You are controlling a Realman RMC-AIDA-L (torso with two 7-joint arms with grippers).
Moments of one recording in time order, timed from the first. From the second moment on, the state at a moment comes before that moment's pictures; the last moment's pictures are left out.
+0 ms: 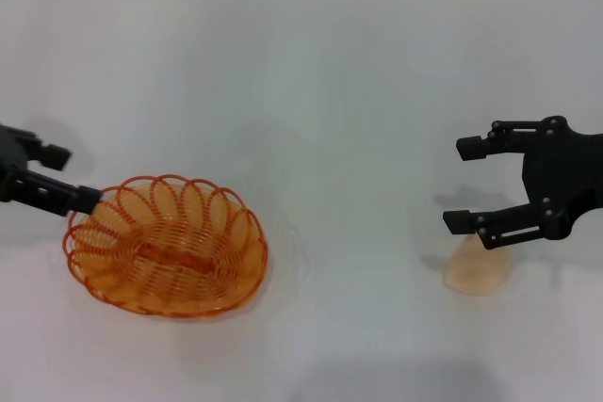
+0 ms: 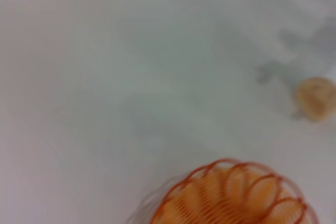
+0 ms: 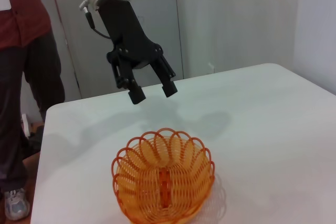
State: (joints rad) left arm -0.49 -1.90 0.84 1.29 2.28 1.94 -2.12; right arm 0.24 2.01 -1.25 -1.45 -1.79 -1.57 1.78
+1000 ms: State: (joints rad) left arm -0.60 -1.95 0.82 1.08 2.64 1.81 -2.33; right arm 0.25 2.01 -1.26 -1.44 -1.76 -1.56 1.78
